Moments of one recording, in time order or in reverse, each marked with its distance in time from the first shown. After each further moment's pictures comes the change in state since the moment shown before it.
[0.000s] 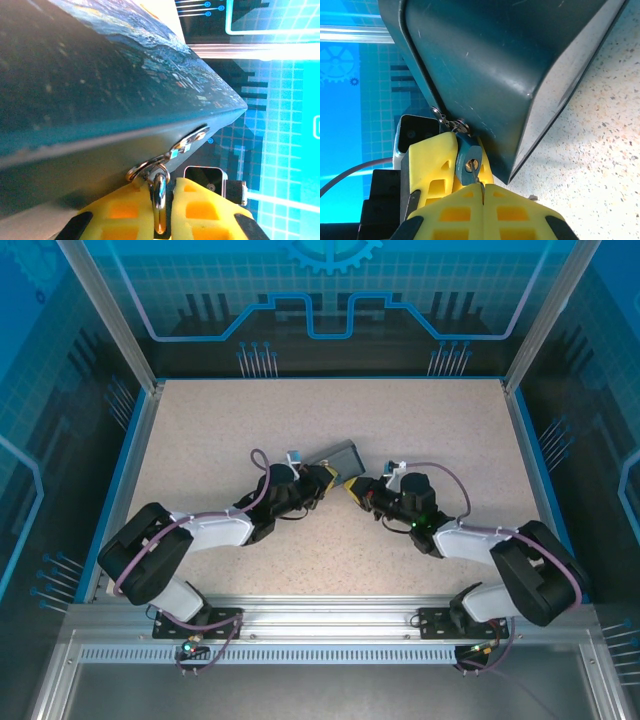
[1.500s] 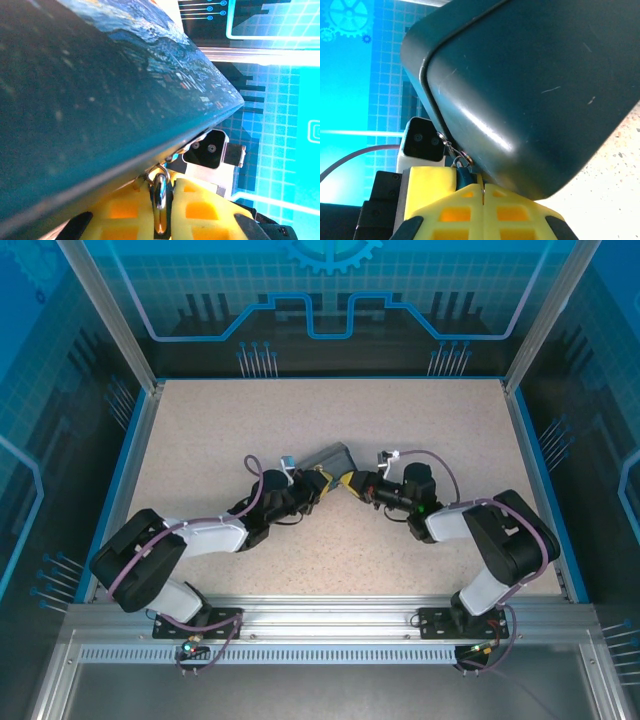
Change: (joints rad) left arm 0.004 -0.051 -0.066 0.016 -0.001 -0.027; right arm -0.098 0.224 0.051 0.230 -0.248 -0.122
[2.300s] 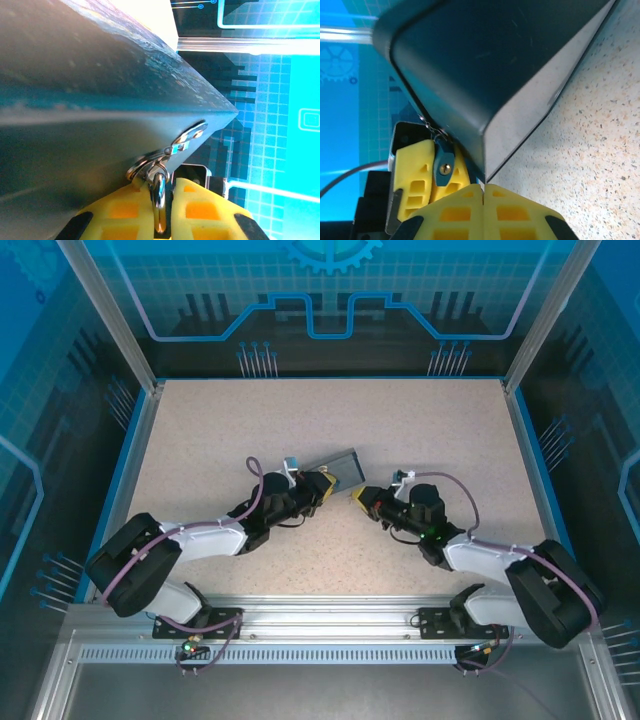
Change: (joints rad) left arm -0.033 -0.031 -0.007 0.008 -0.009 -0.006; right arm 0.100 -0.389 -0.155 -0.302 0.300 0.117
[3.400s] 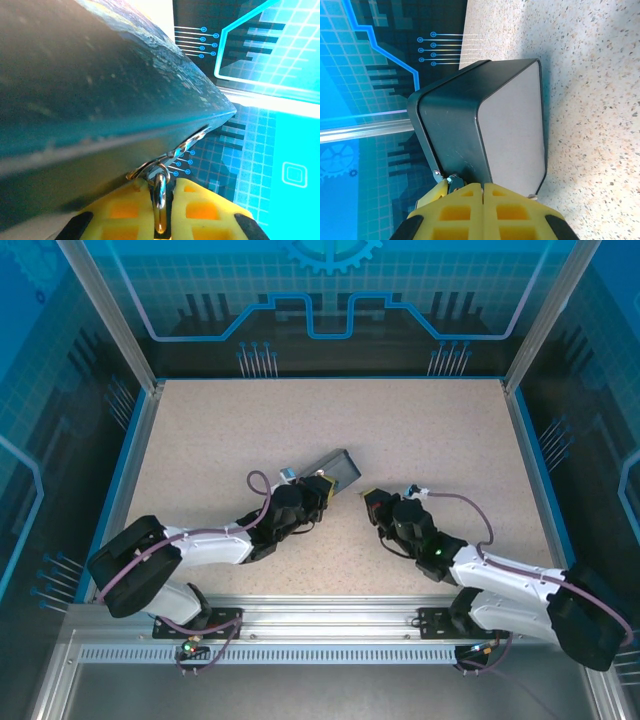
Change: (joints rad) left arm -0.131 -0.001 0.001 -0.026 -0.332 -0.206; right arm 0.275 -0.175 0.055 -0.317 0.636 0.257
